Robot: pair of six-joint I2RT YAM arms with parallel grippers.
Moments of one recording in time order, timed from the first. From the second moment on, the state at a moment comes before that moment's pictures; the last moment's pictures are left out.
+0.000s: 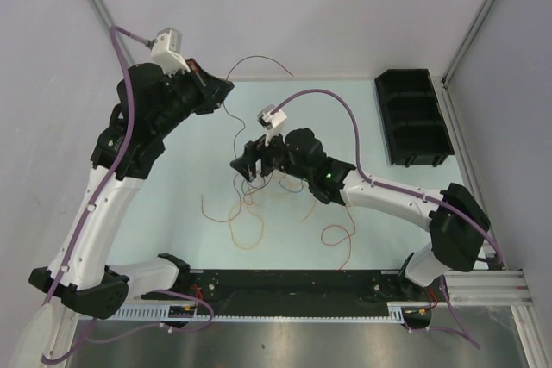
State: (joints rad) left arm -0.44 1.18 1.63 -0.60 0.06 -0.55; right arm 0.98 1.55 1.15 0.25 -0.07 0.32
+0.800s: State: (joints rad) left arm -0.29 1.14 1.44 -0.55 0.01 -0.56; right arm 0.99 1.56 1.32 0.17 -0.08 0.34
